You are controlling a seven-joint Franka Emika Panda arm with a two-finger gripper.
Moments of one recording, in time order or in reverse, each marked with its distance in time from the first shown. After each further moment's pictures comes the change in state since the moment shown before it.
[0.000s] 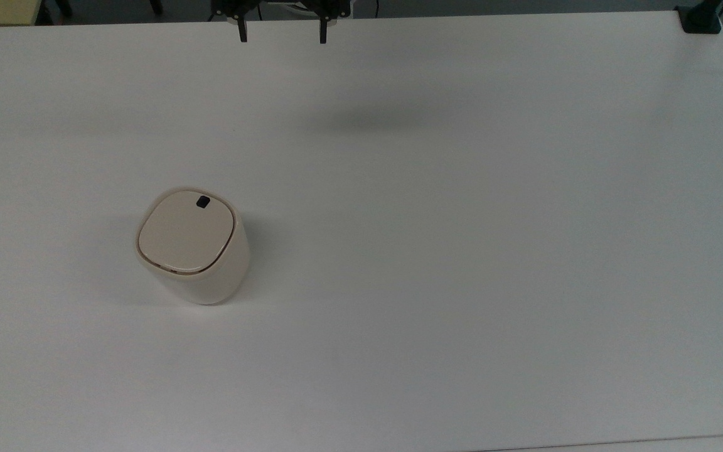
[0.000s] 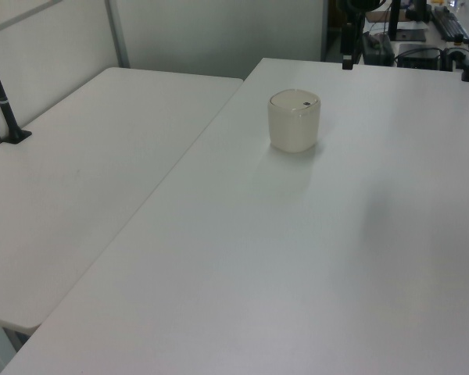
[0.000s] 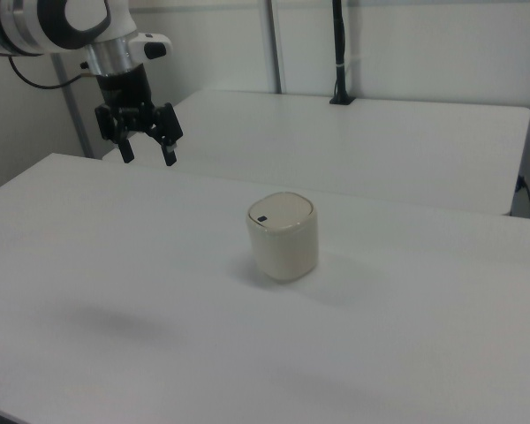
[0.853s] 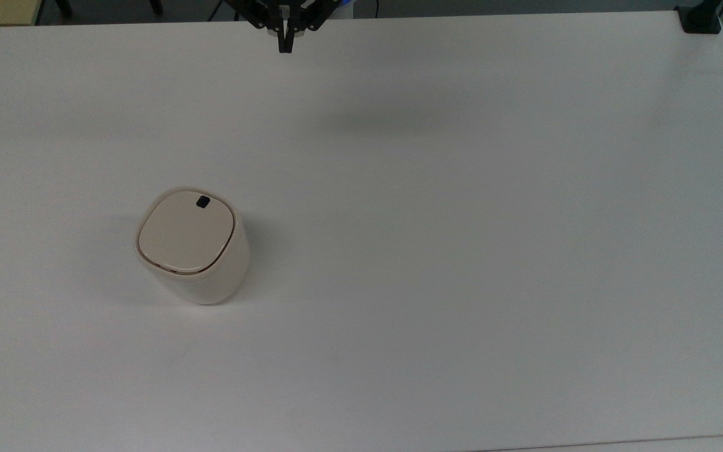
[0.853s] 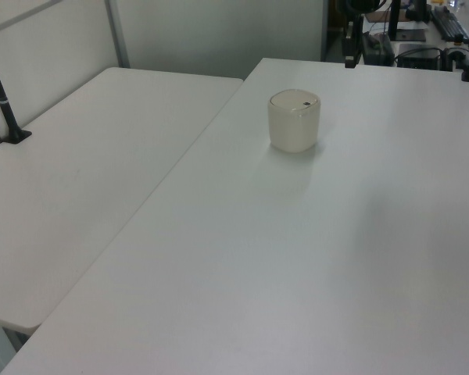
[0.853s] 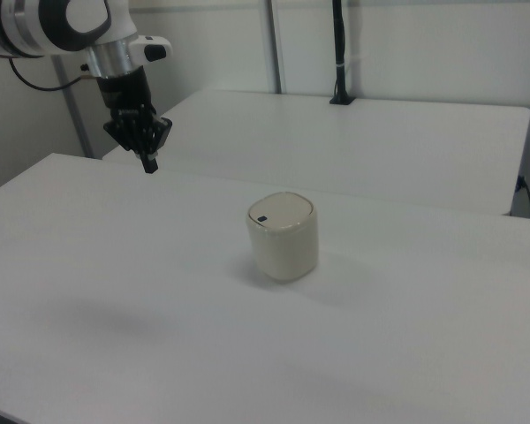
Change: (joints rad) arm 0.001 0.007 0.004 -0.001 0.000 0.000 -0.003
